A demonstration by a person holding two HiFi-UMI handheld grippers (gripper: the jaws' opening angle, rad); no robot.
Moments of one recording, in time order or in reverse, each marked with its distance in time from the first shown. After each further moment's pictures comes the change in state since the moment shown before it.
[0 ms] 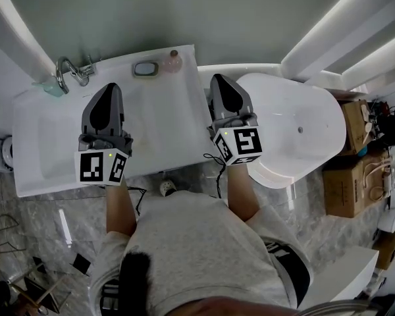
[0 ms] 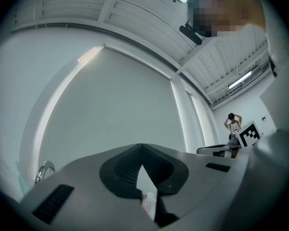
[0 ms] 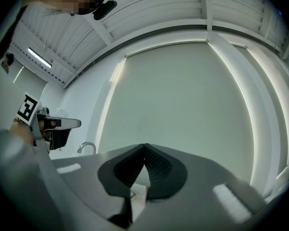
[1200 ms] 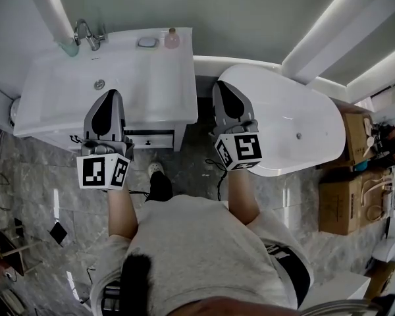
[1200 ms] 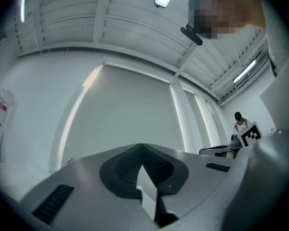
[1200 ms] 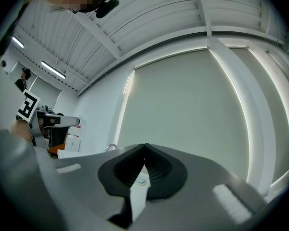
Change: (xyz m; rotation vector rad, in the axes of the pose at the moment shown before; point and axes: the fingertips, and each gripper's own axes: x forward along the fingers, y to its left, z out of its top) left arm -0.164 -0.171 0.043 0.050 -0.036 0.164; right arm -0.205 -0.004 0.039 0.007 -0.034 0.134
